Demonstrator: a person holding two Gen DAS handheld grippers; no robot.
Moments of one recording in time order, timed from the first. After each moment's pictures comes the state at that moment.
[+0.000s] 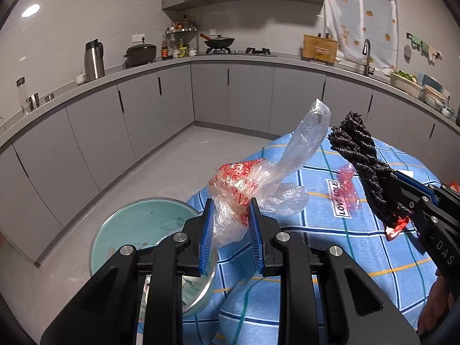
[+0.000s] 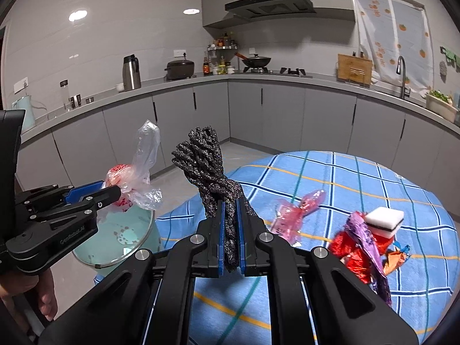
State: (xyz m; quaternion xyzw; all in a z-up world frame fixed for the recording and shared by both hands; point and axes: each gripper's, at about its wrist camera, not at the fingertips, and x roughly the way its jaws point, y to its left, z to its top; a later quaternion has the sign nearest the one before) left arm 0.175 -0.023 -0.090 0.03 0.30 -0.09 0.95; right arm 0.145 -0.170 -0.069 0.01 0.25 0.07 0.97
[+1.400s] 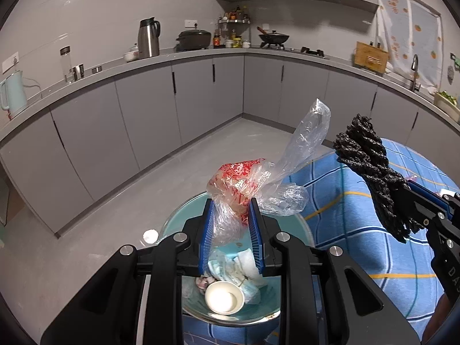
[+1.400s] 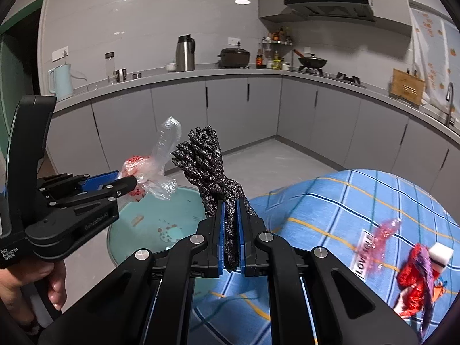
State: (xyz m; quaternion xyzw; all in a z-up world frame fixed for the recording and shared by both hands) left arm 0.191 0.089 -0.102 0.00 0.32 0.03 0.95; right arm 0.184 -0.057 -0.075 -0.04 0.26 0.17 0.95
